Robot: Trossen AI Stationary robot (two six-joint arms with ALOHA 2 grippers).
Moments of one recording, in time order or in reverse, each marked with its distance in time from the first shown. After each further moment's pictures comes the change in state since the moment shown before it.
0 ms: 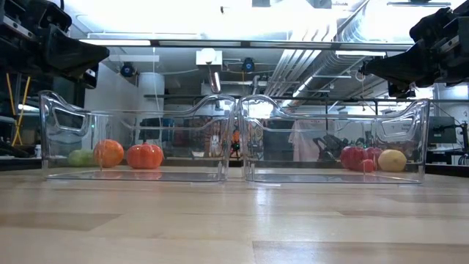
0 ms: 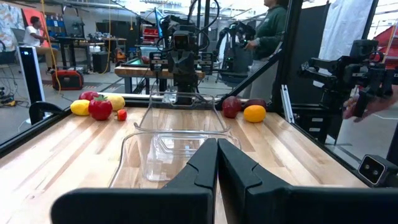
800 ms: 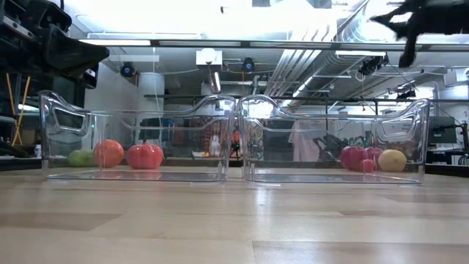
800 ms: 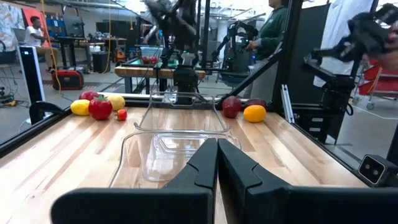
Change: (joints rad) left arm 0.000 0.000 0.000 0.000 0.000 0.000; right arm -0.027 0.160 0.250 0.215 0.514 0.711
